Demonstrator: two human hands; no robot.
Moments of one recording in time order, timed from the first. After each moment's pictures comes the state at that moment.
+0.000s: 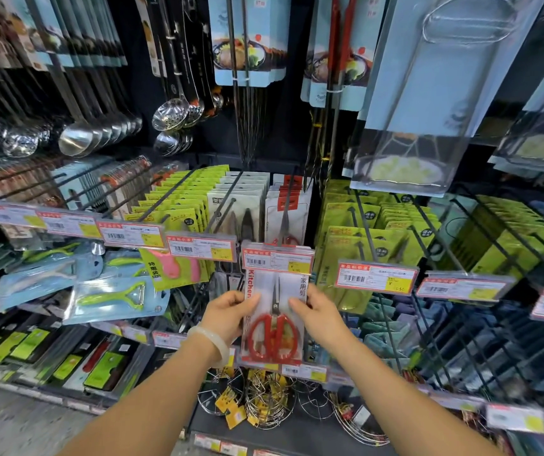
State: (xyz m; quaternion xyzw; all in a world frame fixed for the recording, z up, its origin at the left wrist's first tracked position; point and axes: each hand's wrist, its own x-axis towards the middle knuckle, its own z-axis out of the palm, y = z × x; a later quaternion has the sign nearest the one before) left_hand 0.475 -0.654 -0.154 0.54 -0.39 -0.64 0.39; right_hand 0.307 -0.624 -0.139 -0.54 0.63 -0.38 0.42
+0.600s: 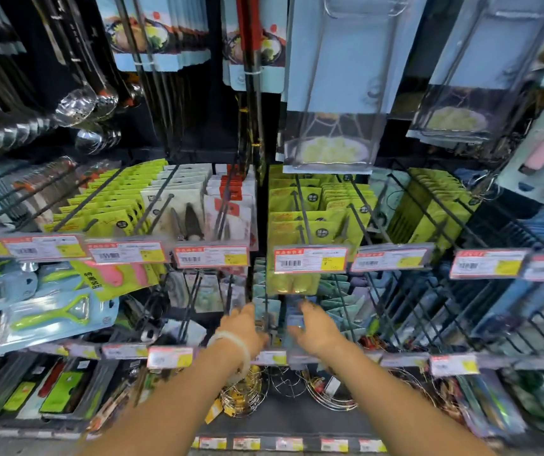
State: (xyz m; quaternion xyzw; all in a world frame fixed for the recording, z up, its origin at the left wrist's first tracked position) left_hand 0.384 -0.633 -0.170 0.60 -0.74 -0.30 -0.06; right_hand 0.237 -0.594 -0.184 -0.55 0.78 -0.09 0.28
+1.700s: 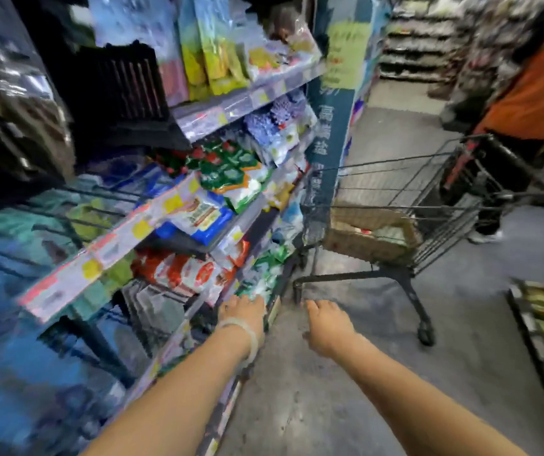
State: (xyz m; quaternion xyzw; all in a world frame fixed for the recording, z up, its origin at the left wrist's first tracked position) left_hand -0.235 -0.269 -0.139 -0.01 -0.98 -0.01 -0.18; right_hand -0.241 -0.104 -0.165 -0.09 0.99 -0.04 0.14
